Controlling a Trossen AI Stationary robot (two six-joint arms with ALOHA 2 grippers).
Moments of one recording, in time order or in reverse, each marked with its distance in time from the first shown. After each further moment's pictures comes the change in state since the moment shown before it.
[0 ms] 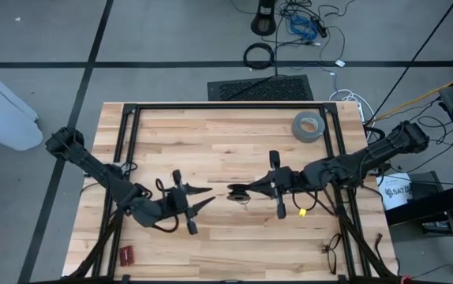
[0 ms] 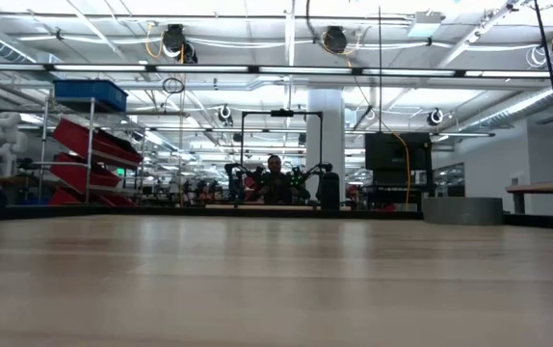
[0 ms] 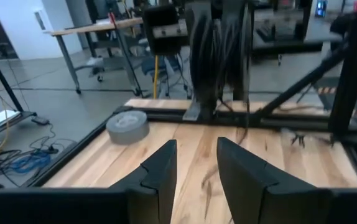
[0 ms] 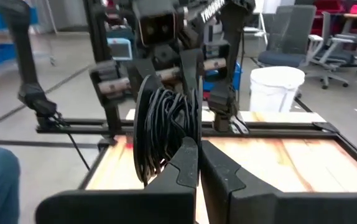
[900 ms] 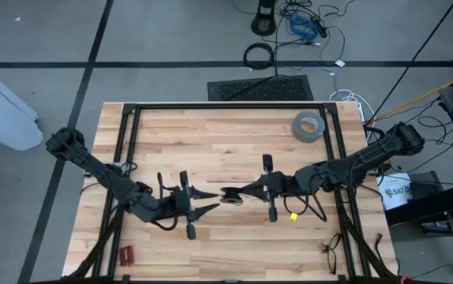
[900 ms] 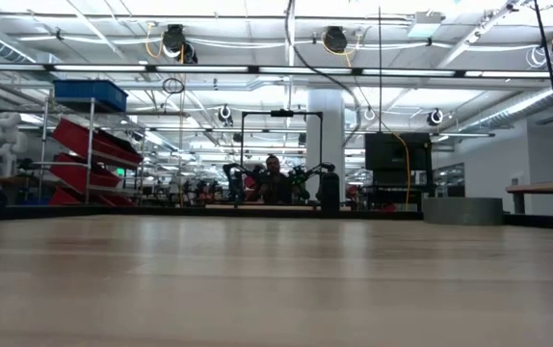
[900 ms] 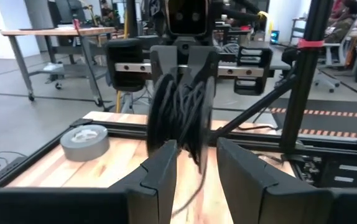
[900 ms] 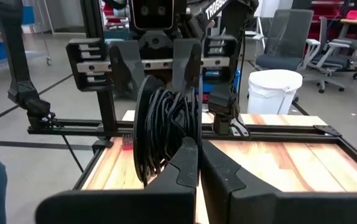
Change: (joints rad) left arm 0.027 0.001 0.000 0.122 0.174 -0.003; right arm 0.000 0.088 0.000 0.081 0.022 -0.021
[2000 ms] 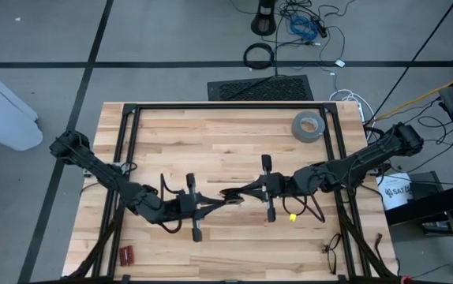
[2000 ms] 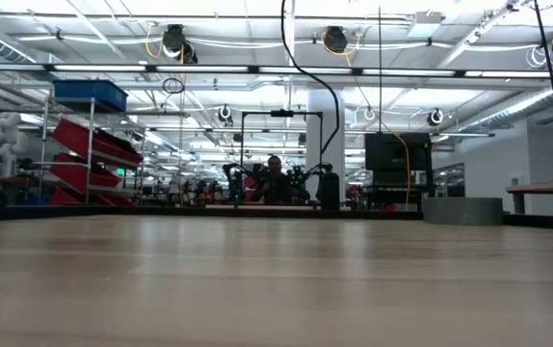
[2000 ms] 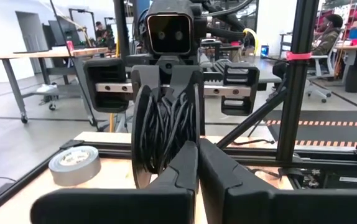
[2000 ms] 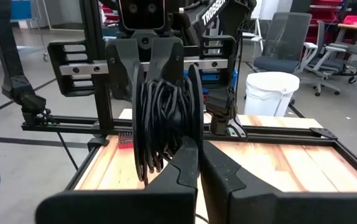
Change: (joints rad) left arm 0.032 0.076 0.000 0.182 0.055 0.111; right arm 0.000 0.019 0.000 0.020 0.004 -0.030
